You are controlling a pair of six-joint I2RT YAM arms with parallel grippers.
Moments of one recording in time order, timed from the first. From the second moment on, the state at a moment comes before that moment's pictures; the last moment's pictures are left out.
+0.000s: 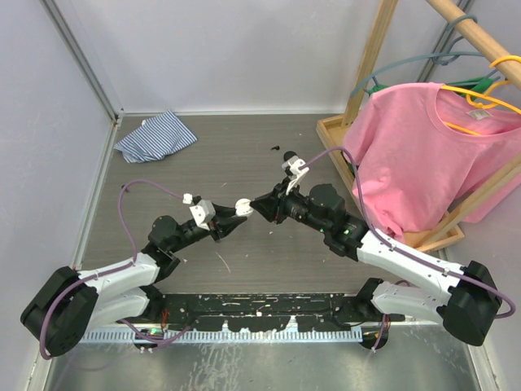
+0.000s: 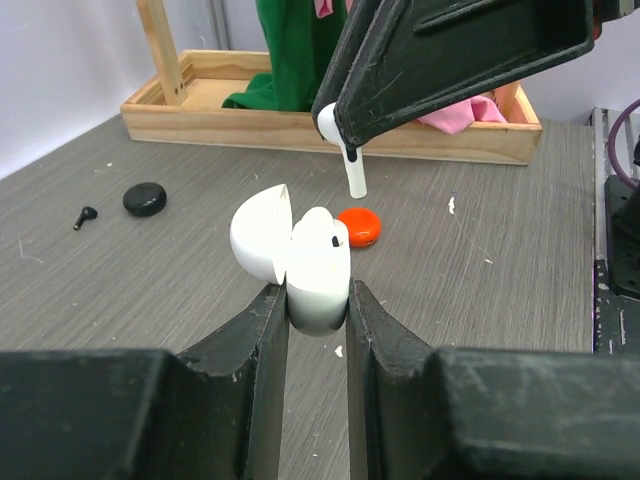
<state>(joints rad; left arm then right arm) -0.63 1.05 0.21 1.00 0.48 -0.03 0.84 1.06 0.71 0.23 -0.13 0.40</state>
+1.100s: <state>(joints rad) -0.65 1.03 0.21 1.01 0.45 -0.04 0.89 1.10 0.65 0.42 -0.13 0.45</state>
